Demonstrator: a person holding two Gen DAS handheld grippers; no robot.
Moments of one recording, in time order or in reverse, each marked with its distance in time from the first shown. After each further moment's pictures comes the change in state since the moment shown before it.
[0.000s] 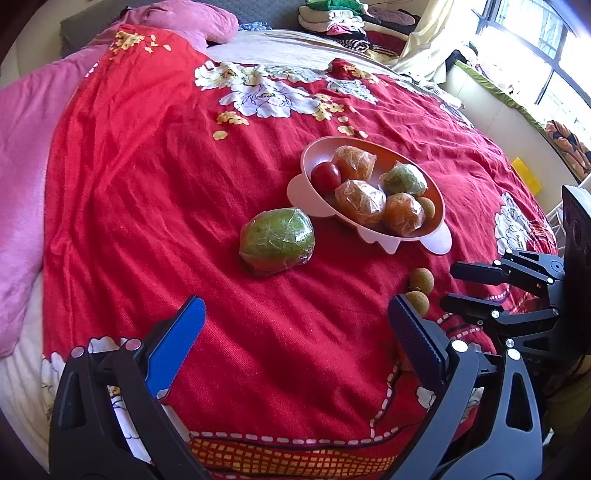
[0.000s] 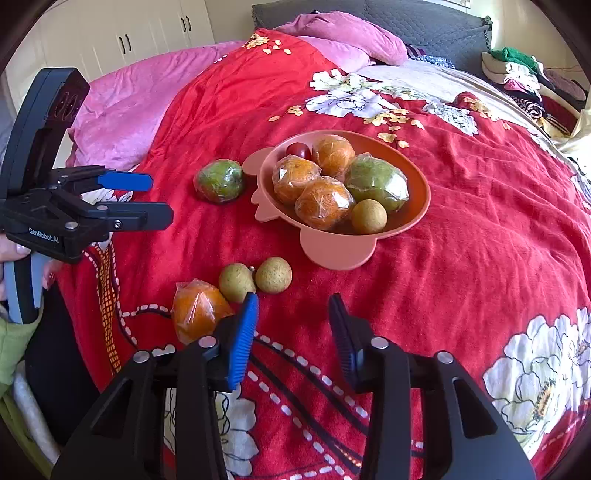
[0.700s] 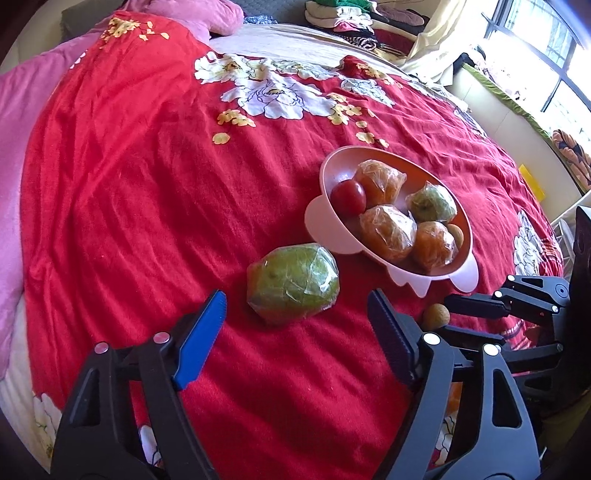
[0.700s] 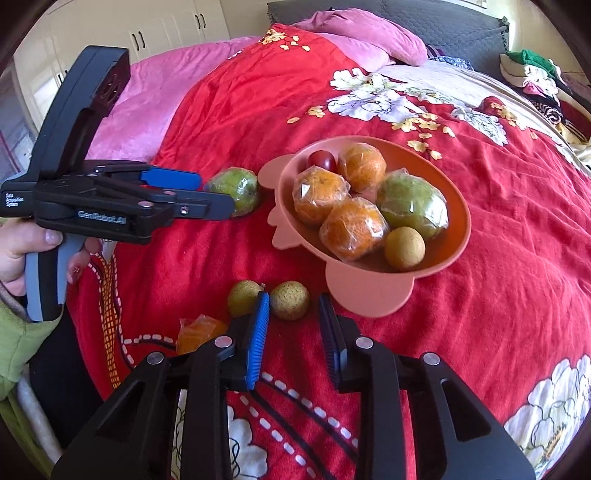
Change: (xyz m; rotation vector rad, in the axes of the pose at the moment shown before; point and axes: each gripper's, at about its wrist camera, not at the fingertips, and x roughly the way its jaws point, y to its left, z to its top) left arm 0.033 0.016 0.027 -0.031 0.019 -0.014; right arm 0.023 0.005 0.022 -0.029 0.005 0.067
